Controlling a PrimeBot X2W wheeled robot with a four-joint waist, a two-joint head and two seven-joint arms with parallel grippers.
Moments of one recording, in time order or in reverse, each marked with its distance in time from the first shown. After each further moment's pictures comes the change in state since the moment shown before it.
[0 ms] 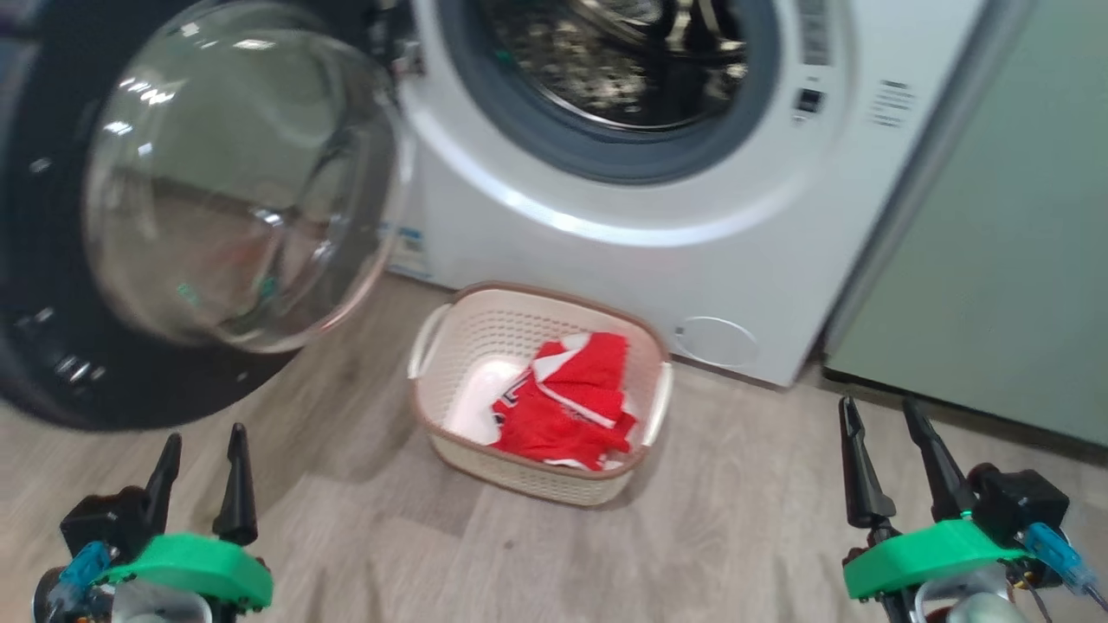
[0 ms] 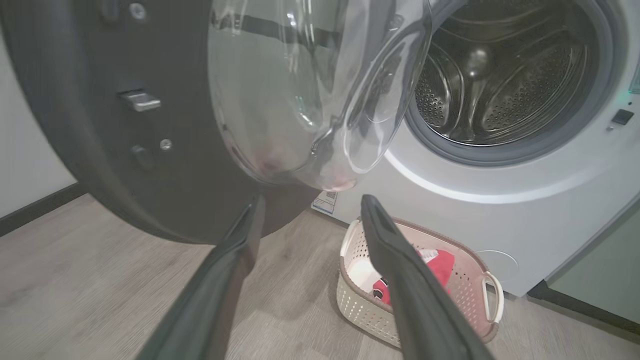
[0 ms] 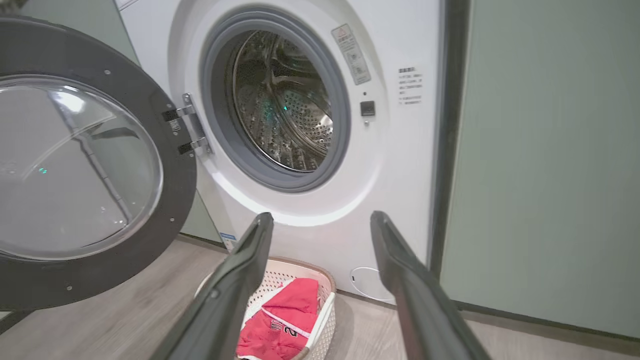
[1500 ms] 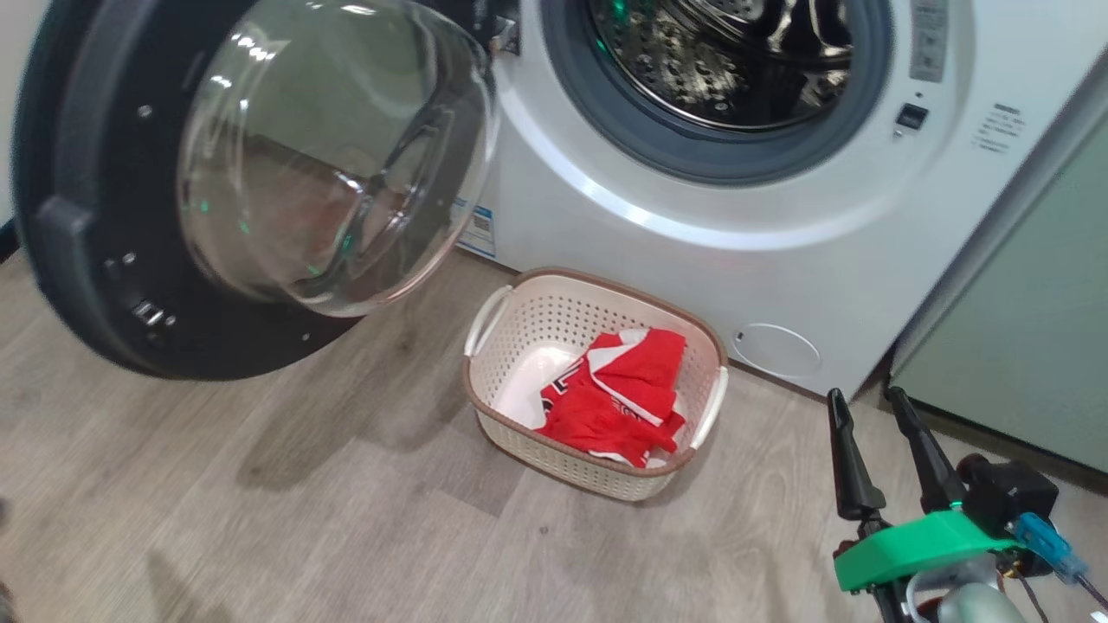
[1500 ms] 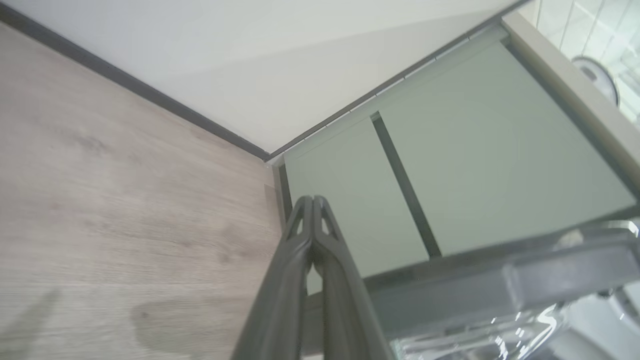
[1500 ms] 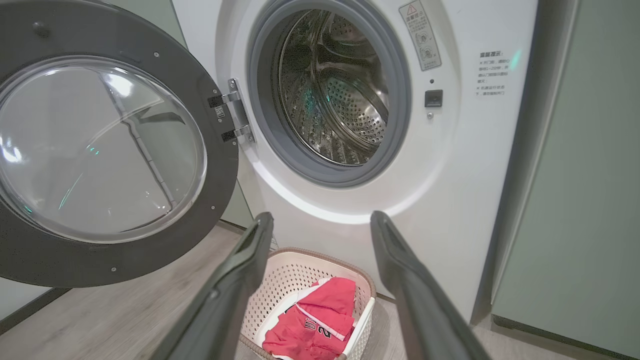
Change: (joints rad) left arm -0.247 0.105 0.409 0.195 -0.677 0.016 0.210; right arm -0.021 0.000 0.023 0.012 0.010 0.000 0.000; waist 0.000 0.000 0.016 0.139
